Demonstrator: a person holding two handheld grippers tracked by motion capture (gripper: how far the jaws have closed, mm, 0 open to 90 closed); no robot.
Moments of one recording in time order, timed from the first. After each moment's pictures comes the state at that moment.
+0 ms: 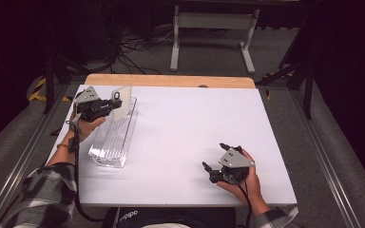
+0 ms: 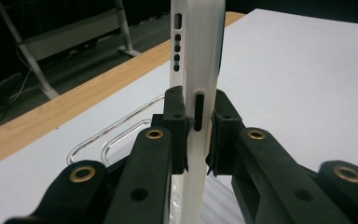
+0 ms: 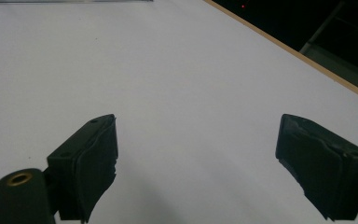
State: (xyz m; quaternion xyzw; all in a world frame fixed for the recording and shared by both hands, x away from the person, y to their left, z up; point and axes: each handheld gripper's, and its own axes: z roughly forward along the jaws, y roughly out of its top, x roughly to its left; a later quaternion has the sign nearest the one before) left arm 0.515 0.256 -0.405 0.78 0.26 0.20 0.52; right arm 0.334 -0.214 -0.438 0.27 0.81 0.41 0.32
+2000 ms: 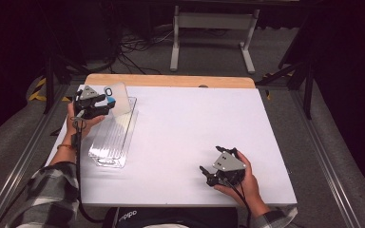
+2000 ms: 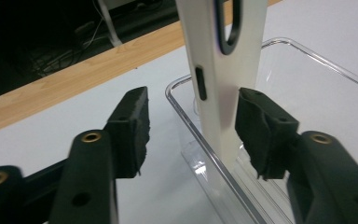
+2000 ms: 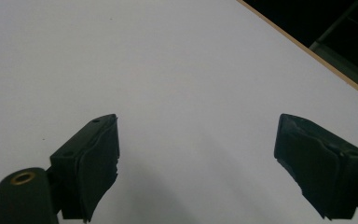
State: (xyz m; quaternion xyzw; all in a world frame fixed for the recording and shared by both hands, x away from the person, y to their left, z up) left arm 0.533 0.269 -0.423 0.78 0.38 0.27 0.43; right arm 0.330 -0.203 -0.442 0.25 0.83 0.38 0.32
